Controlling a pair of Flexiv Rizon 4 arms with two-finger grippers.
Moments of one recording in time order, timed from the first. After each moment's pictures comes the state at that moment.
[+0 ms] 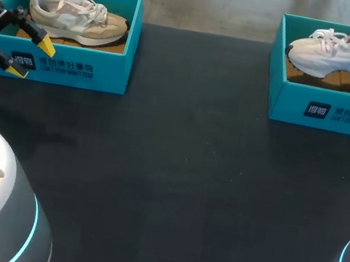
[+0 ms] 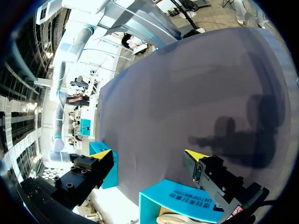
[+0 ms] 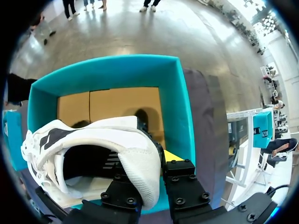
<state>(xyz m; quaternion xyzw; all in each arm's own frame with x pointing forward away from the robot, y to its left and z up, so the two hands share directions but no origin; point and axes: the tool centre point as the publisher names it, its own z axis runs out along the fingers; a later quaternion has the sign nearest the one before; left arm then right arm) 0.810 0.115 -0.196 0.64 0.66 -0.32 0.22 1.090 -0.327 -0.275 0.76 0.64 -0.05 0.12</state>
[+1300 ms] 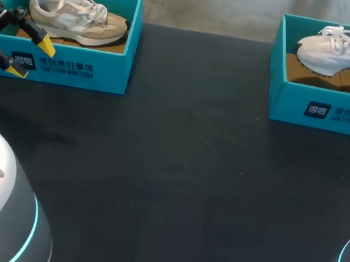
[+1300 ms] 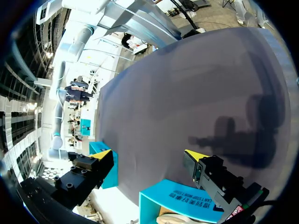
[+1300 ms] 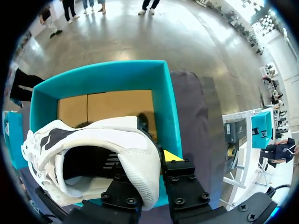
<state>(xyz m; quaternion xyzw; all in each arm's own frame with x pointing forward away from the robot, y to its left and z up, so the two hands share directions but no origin) 0.810 0.115 -0.196 0.64 0.66 -0.32 0.22 1.084 -0.346 -0.261 0.76 0.64 -0.04 0.13</state>
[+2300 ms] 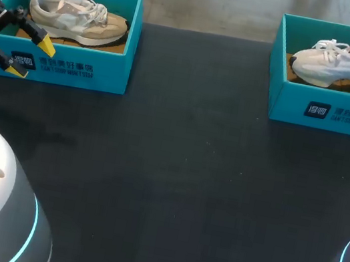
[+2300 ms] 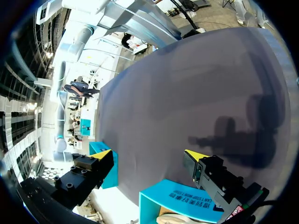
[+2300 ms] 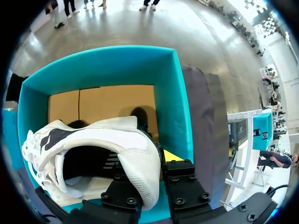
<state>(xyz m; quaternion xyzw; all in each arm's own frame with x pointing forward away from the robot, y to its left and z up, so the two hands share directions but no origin) 0.810 0.115 -0.196 0.64 0.66 -0.32 0.22 1.092 -0.347 -0.299 0.76 0.64 -0.06 0.12</state>
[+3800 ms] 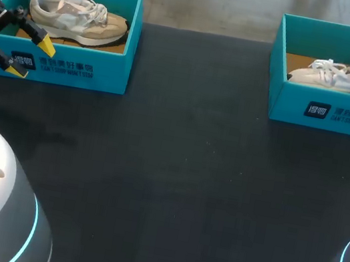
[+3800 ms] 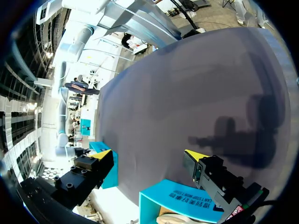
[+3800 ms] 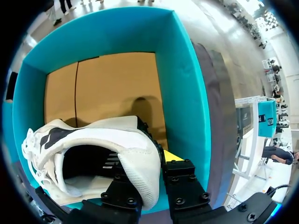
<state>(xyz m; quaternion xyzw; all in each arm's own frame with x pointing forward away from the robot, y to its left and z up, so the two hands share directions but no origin) 0.810 0.115 -0.196 0.64 0.66 -0.32 0.22 1.024 -0.337 -0.329 0.77 0.63 -0.08 0.08</state>
